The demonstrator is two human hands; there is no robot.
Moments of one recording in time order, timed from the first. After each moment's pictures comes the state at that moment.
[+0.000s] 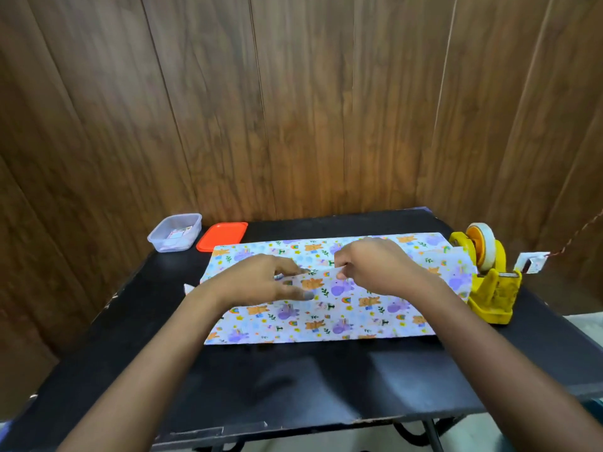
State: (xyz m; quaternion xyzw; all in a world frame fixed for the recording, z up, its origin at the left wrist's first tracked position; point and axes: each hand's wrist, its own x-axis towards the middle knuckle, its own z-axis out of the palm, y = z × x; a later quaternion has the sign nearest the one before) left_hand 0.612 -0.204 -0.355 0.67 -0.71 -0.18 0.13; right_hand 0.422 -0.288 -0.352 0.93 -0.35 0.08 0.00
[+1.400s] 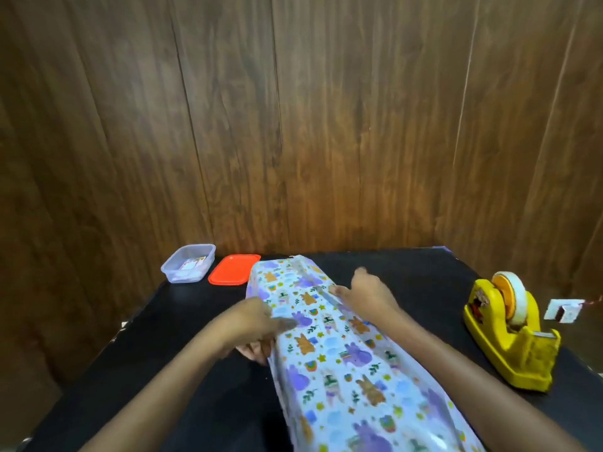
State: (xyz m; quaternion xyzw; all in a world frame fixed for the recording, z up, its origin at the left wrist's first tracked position) left_hand 0.630 -0.215 -0.361 0.77 -0.50 -0.32 0.22; right_hand 0.476 -0.349 -0.377 0.81 -0.53 0.15 -0.18
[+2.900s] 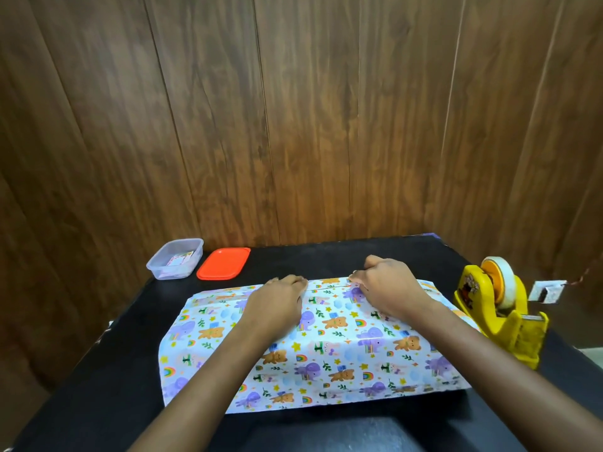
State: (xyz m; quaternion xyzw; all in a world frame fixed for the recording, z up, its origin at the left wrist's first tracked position) left_hand 0.613 -0.269 -0.392 0.74 -0.67 0.03 0.11; right_hand 0.432 -0.354 -0.372 0.91 -0.39 0.07 0.12
